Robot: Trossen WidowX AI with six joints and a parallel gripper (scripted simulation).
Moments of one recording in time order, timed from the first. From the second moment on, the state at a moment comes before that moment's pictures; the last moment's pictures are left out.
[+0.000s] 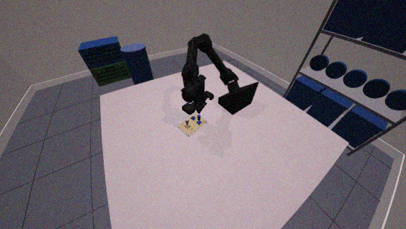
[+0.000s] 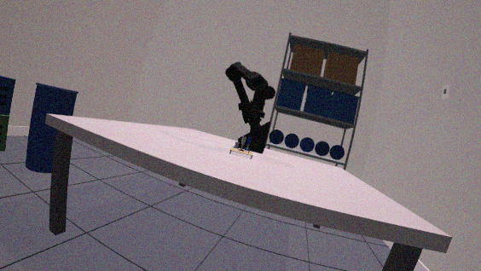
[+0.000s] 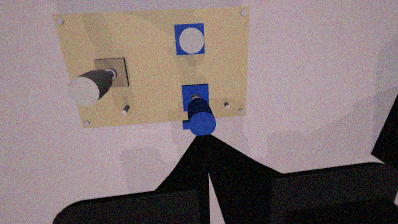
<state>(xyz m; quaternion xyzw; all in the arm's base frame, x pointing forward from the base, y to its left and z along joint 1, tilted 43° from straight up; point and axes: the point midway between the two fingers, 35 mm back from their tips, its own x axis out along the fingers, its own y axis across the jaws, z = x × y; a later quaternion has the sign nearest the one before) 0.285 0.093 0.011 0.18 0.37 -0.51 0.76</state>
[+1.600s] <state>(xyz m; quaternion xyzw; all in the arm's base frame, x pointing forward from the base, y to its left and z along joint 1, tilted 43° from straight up) 0.288 0.078 -0.006 0.18 0.37 -0.51 0.76</state>
